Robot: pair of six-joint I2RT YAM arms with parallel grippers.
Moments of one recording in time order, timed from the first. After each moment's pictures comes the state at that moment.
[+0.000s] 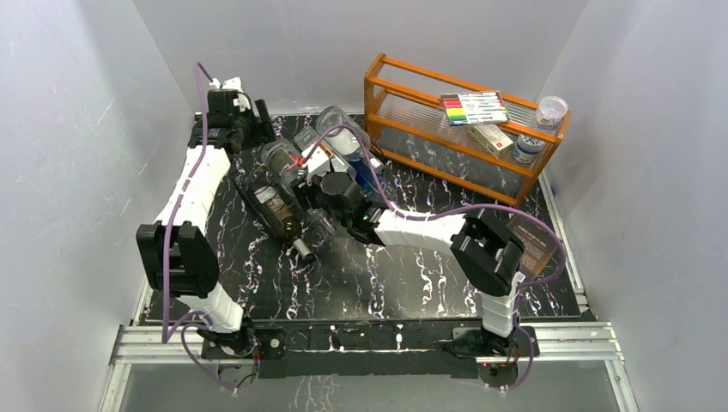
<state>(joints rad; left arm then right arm) -0.06 1.66 1.54 -0.50 0.02 -0.28 1.06 1.89 1.32 0.39 0.30 0.00</state>
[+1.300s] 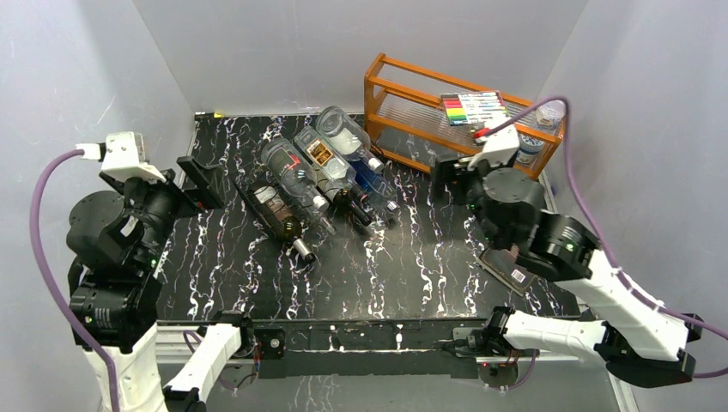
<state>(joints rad) -0.06 0.77 1.60 -0.93 0.01 -0.18 1.05 0.96 1.37 -0.65 0.78 0.16</state>
